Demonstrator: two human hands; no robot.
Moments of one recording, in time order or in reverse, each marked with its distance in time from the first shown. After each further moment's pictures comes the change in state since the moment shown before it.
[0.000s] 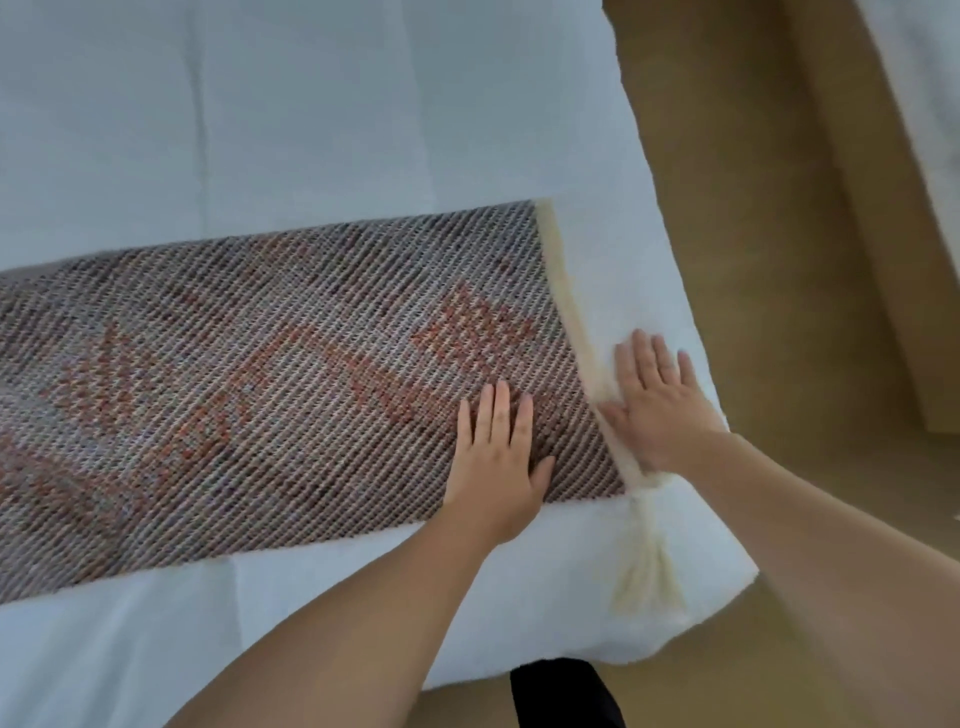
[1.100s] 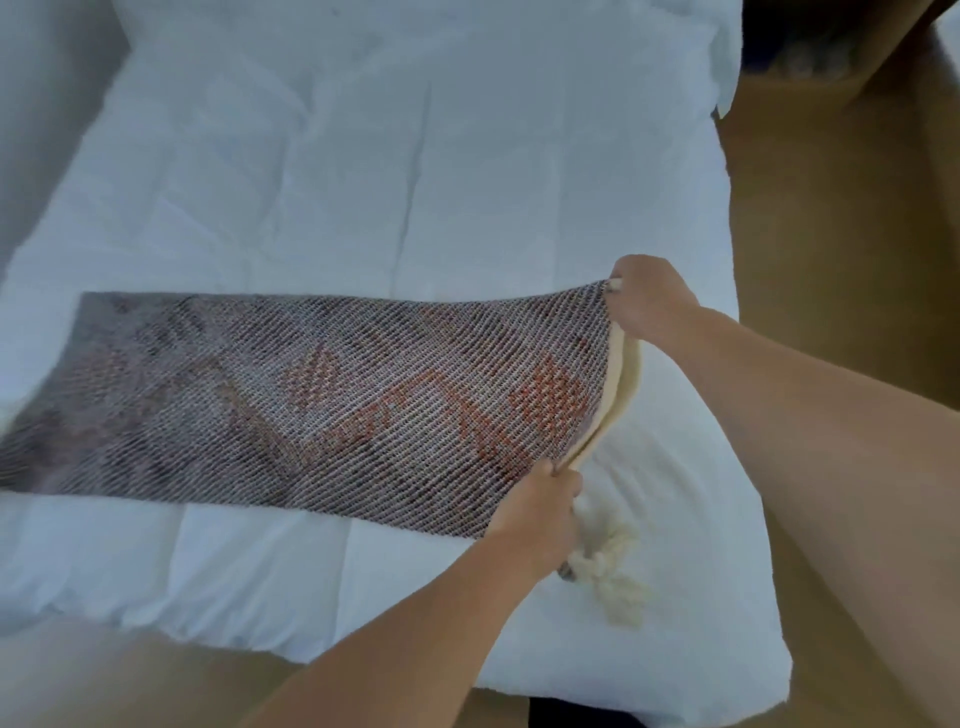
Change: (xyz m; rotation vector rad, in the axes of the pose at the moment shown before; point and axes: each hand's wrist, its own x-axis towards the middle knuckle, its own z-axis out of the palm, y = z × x) left_hand -0.040 0.022 -0.158 -0.443 -0.167 -0.303; right_hand 0.072 -0.079 -0.276 0.538 0.216 -0.059
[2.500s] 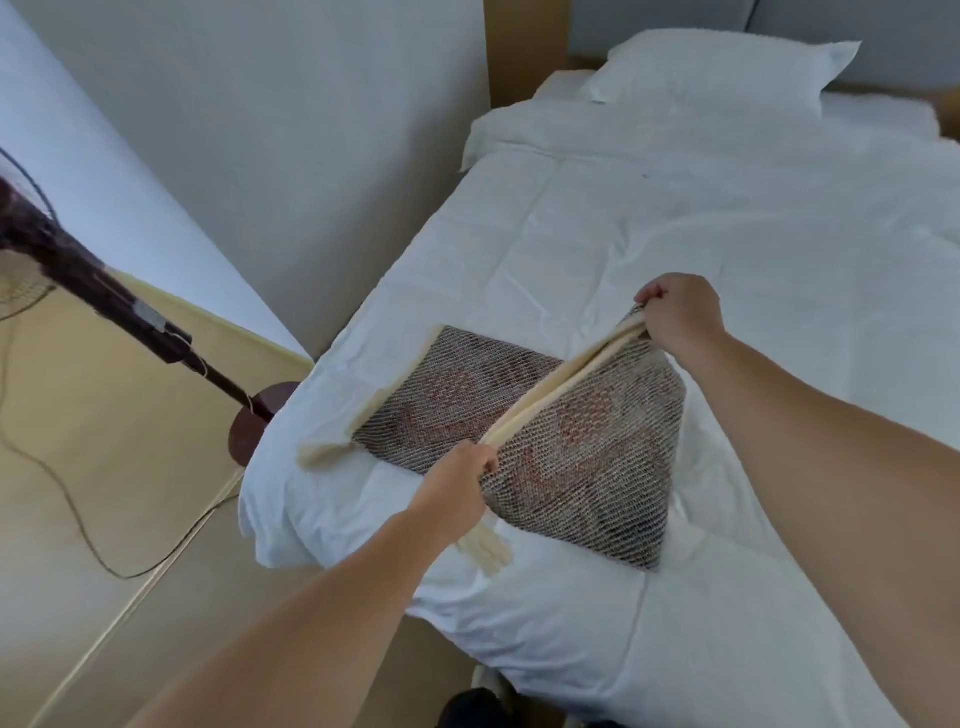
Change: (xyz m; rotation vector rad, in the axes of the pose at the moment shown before) left_hand -0.282 -0.410 -0.245 -0.178 0.513 -0.192; right_hand -0.143 -0.492 0.065 0.398 0.163 -0.240
